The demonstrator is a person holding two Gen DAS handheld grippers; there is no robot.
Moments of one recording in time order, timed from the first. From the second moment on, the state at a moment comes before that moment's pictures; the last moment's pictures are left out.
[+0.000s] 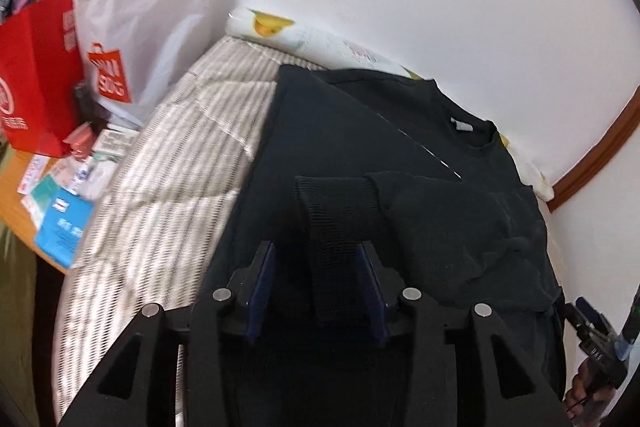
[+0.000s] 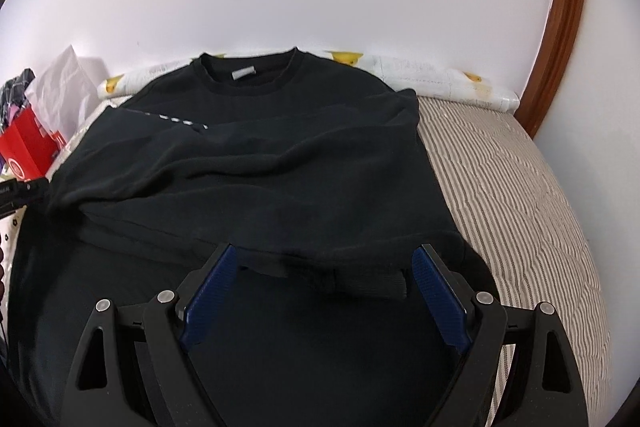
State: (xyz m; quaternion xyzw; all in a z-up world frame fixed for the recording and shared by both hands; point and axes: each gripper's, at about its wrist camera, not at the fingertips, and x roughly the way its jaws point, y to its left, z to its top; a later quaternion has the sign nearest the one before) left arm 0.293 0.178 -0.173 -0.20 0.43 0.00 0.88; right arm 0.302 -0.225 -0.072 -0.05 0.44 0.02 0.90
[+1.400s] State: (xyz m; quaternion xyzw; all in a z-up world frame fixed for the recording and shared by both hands) left arm 0.220 0.135 -0.140 -0.11 0.42 0.05 0.90; right arm 0.240 -0.312 -0.058 -0.02 0.41 -0.07 0.91
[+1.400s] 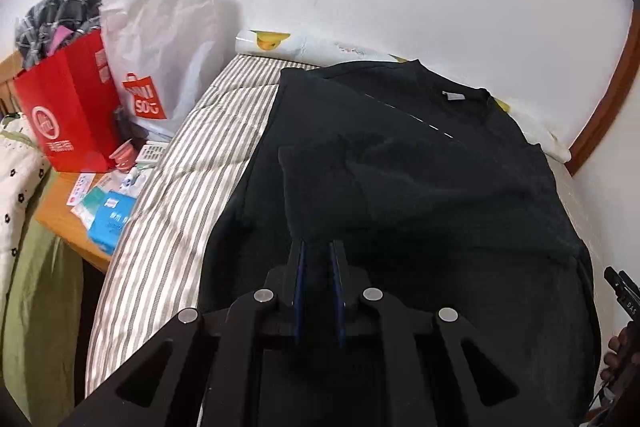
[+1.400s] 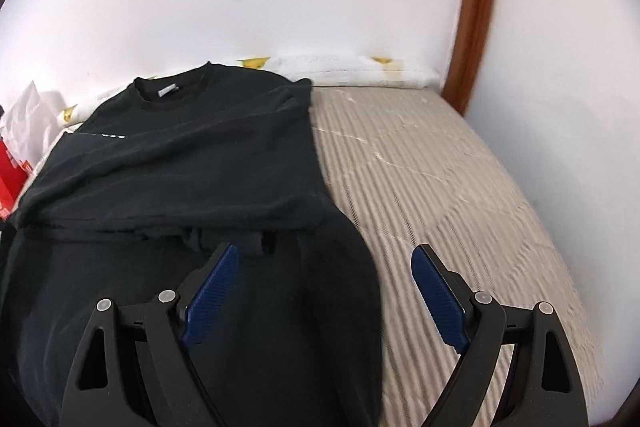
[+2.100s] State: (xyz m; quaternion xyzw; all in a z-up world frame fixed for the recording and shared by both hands) left arm 0.079 0.135 -0.148 -0.13 0.43 0.06 0.89; right arm 0.111 -0.341 -0.073 0.00 0.44 -0.04 0.90
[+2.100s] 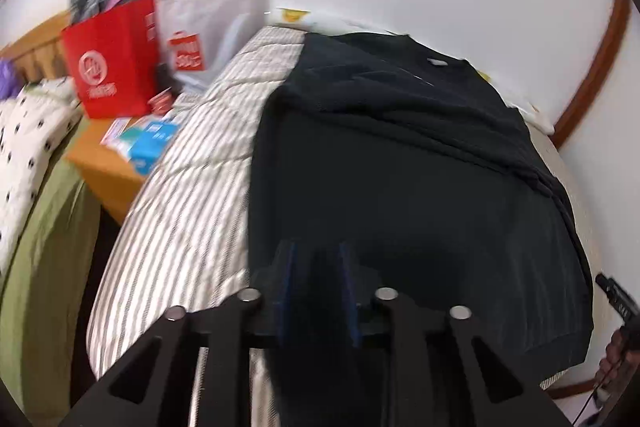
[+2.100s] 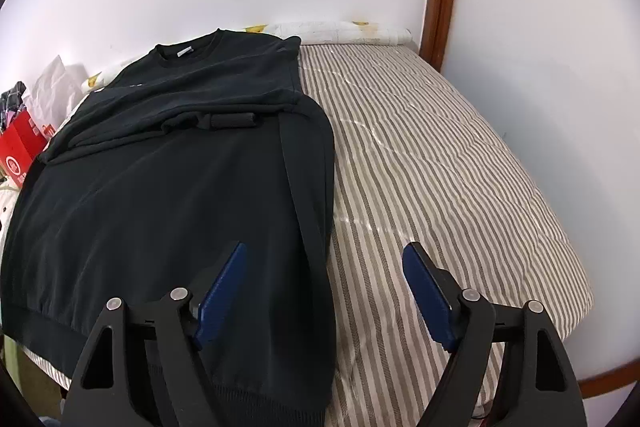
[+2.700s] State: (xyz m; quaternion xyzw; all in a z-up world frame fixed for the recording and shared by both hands) left arm 0.031 0.133 -0.190 -0.15 0.45 0.04 0.88; right arm 0.072 -0.350 -0.110 0.06 0.48 0.01 0.88
